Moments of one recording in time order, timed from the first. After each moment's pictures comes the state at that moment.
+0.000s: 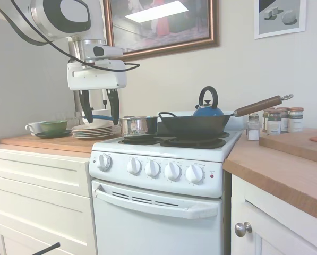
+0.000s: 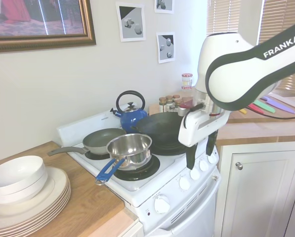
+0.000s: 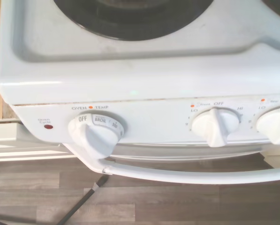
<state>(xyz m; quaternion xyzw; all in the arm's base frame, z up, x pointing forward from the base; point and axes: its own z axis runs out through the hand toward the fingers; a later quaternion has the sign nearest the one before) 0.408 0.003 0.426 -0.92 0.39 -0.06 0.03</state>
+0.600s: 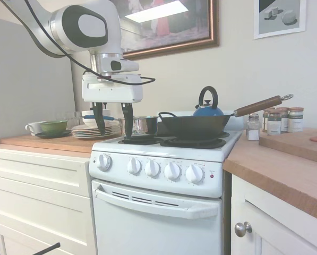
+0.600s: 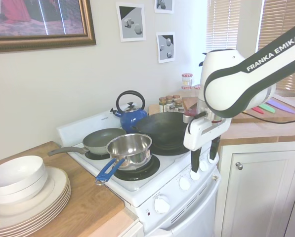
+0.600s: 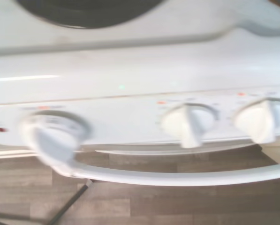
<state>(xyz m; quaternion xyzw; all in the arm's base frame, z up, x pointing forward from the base) 0.425 -0.046 0.386 -0.91 0.40 -0.04 0.03</state>
